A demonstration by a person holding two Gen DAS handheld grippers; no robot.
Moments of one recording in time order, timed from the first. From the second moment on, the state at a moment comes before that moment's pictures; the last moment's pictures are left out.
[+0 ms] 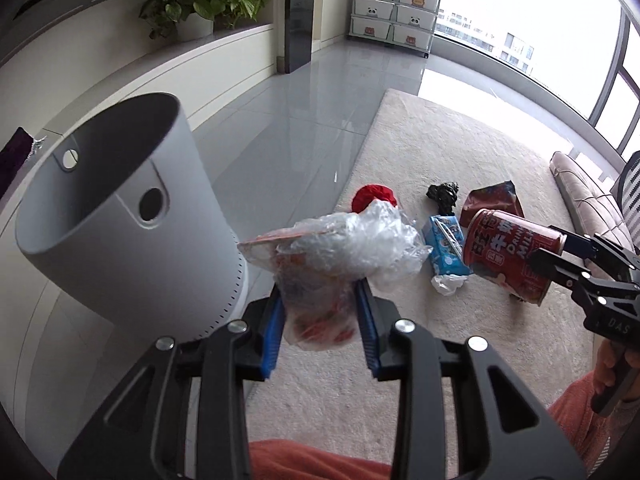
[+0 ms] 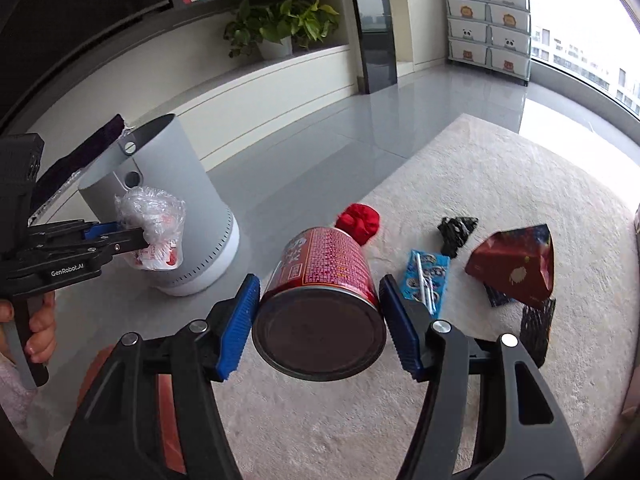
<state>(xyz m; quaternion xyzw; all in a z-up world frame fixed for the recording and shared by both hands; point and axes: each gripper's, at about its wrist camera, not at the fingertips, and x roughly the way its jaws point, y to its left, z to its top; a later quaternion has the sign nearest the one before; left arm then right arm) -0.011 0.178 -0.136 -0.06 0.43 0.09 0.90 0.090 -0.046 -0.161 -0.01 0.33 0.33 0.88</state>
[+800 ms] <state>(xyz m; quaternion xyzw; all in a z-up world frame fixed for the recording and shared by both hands) -0.013 0.396 -0.067 -0.12 0.40 0.21 0.88 0.104 0.260 0.007 -0.07 0.25 0.48 0.84</state>
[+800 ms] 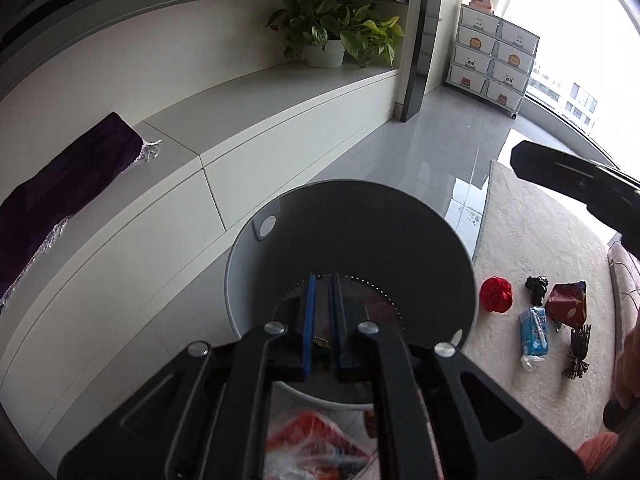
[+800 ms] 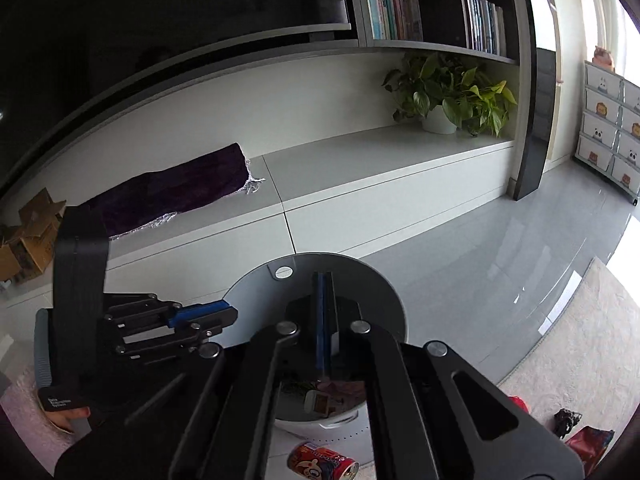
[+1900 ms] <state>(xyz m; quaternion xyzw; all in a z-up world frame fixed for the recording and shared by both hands) -0.094 0.354 -0.084 -0.09 0.38 0.22 0.90 0.041 0.214 -0.057 -0.08 0.27 0.50 0.82</state>
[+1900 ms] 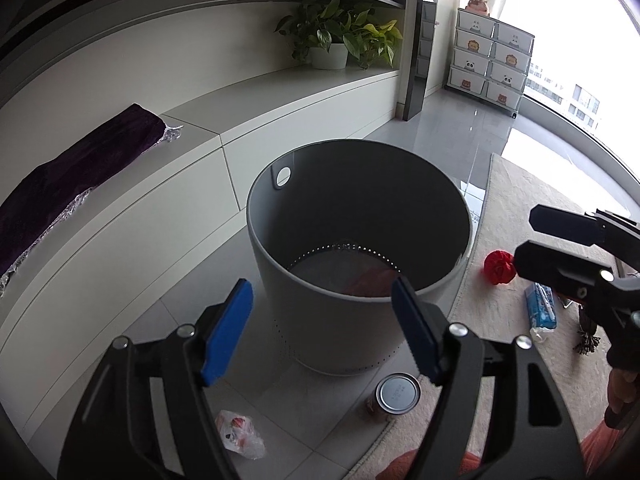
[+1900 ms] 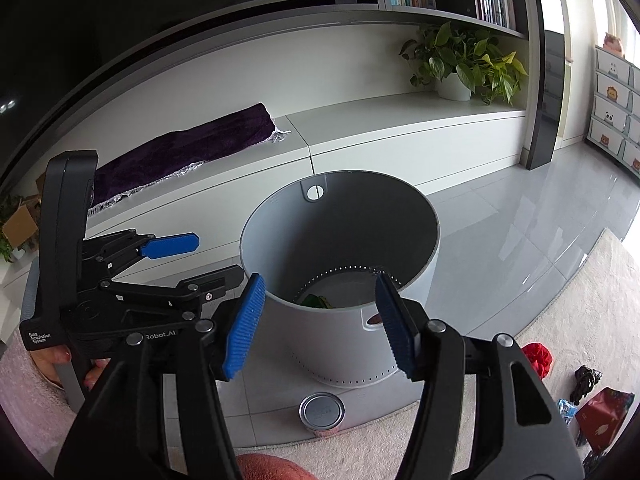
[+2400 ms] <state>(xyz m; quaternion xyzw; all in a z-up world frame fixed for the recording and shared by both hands) -0.072 0.263 -0.098 -0.05 0.39 0.15 0.91 0.037 0.121 -0.090 -0.06 0.28 0.44 0.85</state>
